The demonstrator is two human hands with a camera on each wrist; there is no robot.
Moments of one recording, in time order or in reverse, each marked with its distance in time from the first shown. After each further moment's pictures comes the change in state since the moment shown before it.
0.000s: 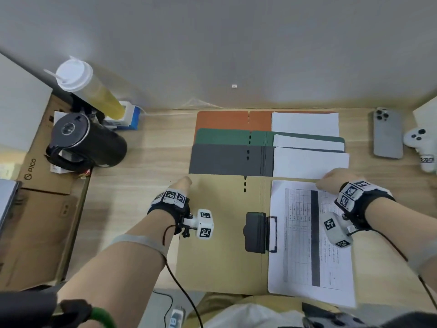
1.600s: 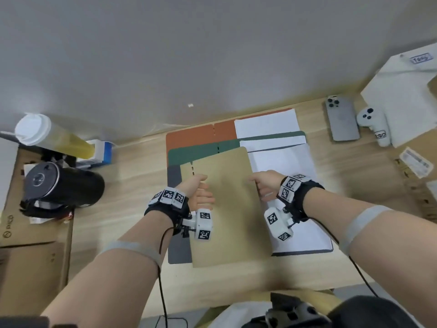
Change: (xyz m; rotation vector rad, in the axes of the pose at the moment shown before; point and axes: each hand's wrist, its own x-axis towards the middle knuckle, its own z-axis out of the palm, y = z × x) left_hand -0.055 0.080 0.067 -0.183 -0.423 0.022; right_hand -0.032 -0.058 0.020 1.025 -0.465 -0.090
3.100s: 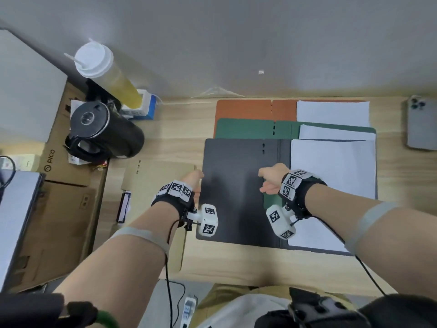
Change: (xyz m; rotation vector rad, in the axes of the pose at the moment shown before) left_hand 0.026 -0.072 -0.144 0.039 0.258 -0.084; right_hand 0.028 -0.020 0.138 -0.191 0.143 0.019
